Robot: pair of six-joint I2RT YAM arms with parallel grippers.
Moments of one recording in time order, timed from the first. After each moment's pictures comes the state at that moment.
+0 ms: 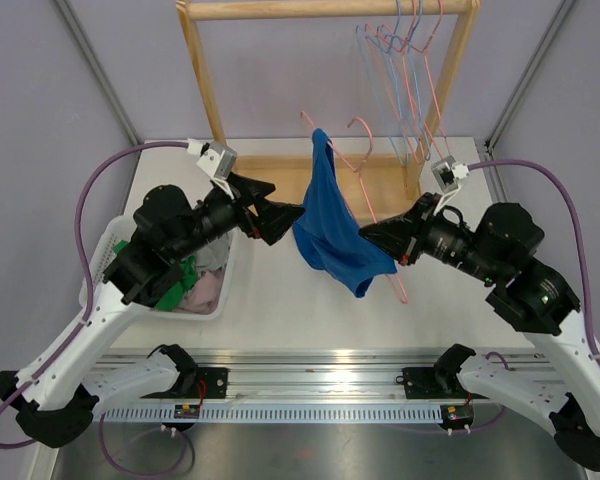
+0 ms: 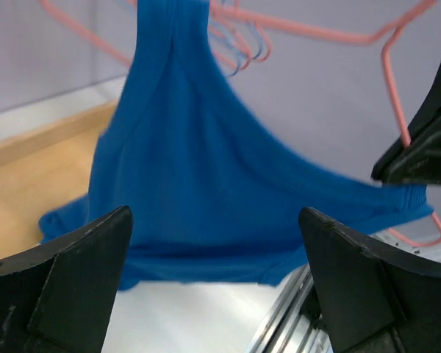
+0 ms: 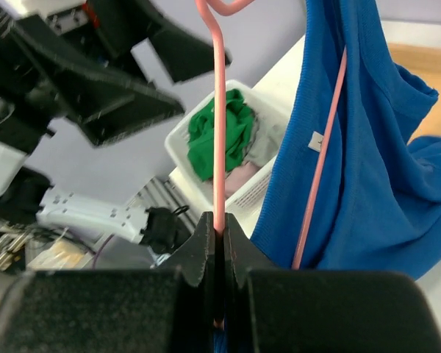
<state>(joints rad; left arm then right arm) -0.69 0.95 1.23 -0.30 0.22 -0.35 0.70 0.86 1.32 -0.49 -0.25 0.50</state>
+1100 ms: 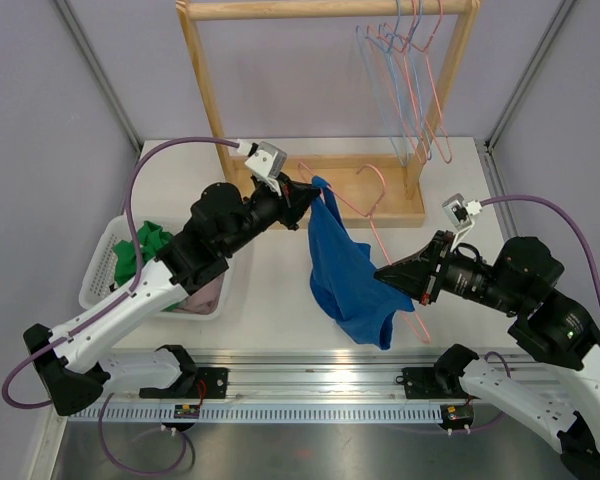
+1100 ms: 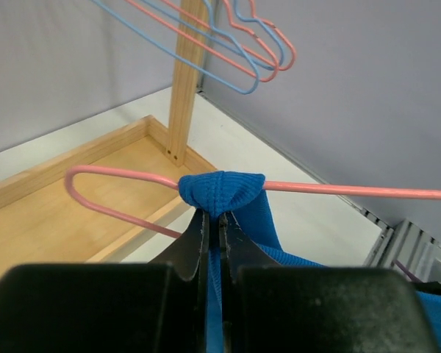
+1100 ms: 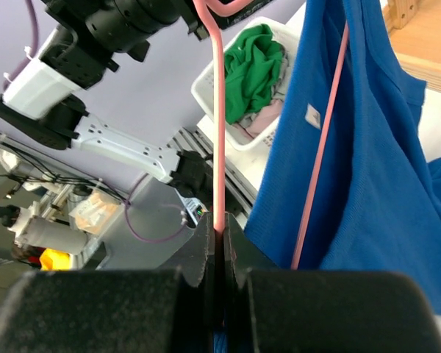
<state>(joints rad) -0.85 1.15 1.20 -0.02 0.01 -0.23 0.70 0.65 1.19 -0.65 -0.38 0.60</state>
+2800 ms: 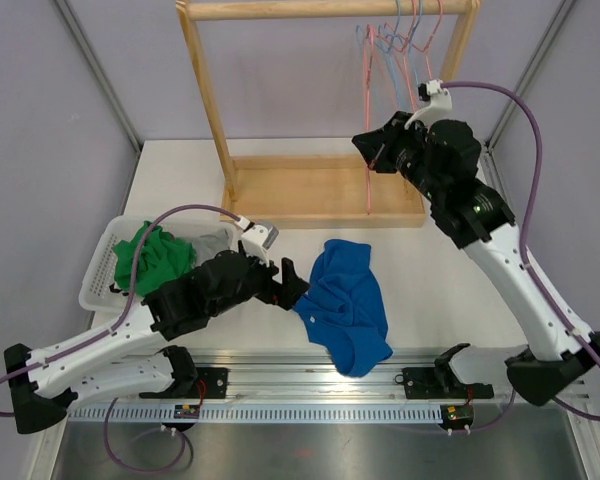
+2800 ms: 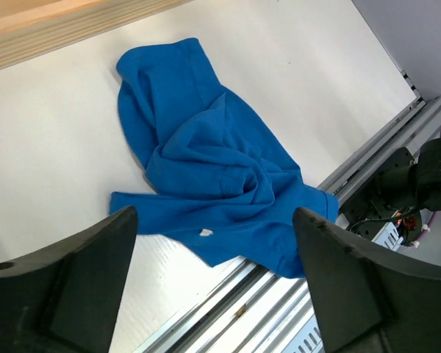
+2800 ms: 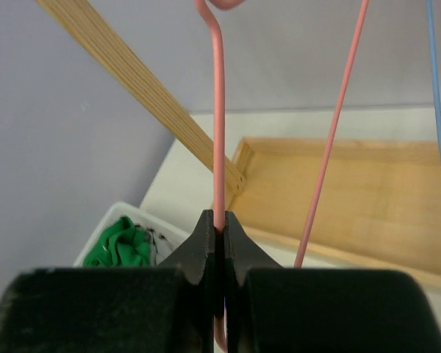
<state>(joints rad) -1.04 0.87 0.81 -0.36 -0.18 -0.50 0.56 1.23 1.53 -0.32 0.05 0.51</state>
